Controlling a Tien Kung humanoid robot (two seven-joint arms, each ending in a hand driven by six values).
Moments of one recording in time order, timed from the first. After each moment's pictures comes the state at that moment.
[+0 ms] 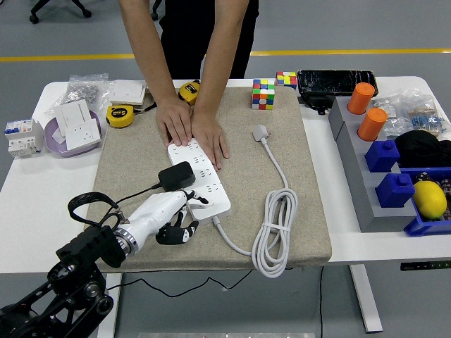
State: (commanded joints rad) left arm -0.07 0.17 -1.00 -1.59 2.14 -0.13 0.23; right arm 0.08 -0.11 1.44 0.18 -1.43 0.00 -0.07
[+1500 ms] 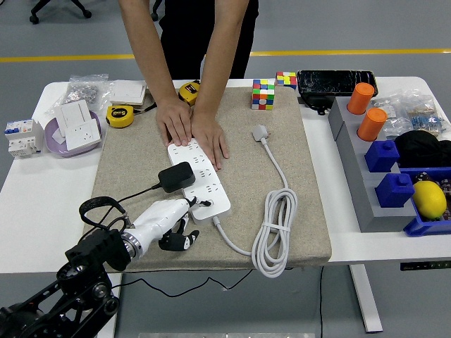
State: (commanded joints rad) left arm -0.08 0.16 -0.98 -1.53 2.17 -0.15 0.23; right arm 0.08 -0.11 1.45 0.18 -1.44 0.00 -0.07
